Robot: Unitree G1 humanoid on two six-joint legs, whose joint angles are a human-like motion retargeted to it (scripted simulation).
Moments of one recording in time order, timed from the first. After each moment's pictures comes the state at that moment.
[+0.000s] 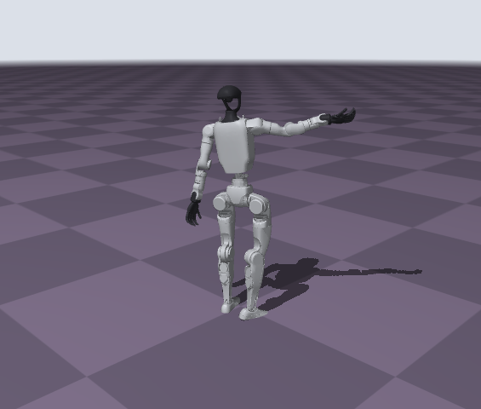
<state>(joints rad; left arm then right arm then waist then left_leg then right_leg) 0.32 0.24 0.22 1.46 0.50 0.06 0.06 -0.76 -1.07 -0.90 1.10 0.78 -0.11 -0.36 0.00 -0.10 -0.06 0.03 -0.04 0.08 0.02 -0.15 0.03 0.10 -0.05 -0.50 0.04 0.01 0.14</state>
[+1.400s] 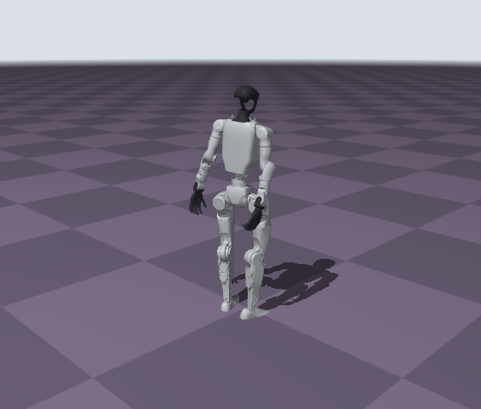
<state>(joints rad) 0.21 0.22 0.32 1.39 0.72 -0.04 -0.18 0.09 -0.16 -0.61 1.70 -0.56 0.27 0.05 -0.11 0.09 0.04 0.02 -0.03 0.12 0.02 -0.13 0.00 0.10 -0.07 -0.48 0.04 0.00 0.12</state>
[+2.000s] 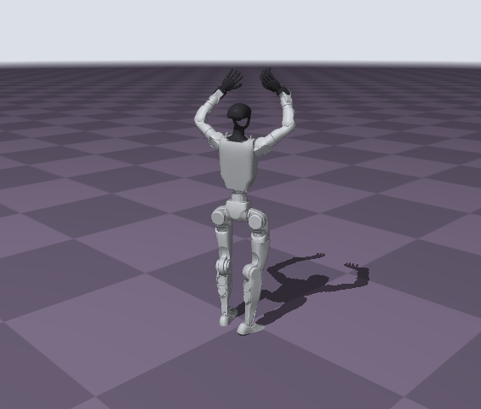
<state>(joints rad) -1.93 1.34 -1.10 0.31 0.72 -0.08 0.48 -2.26 -1.24 1.40 0.39 -0.62 0.00 -0.96 0.00 0.06 -0.22 -0.04 -0.06 0.05 0.04 -0.14 0.02 0.09 -0.09 -0.54 0.04 0.01 0.17</state>
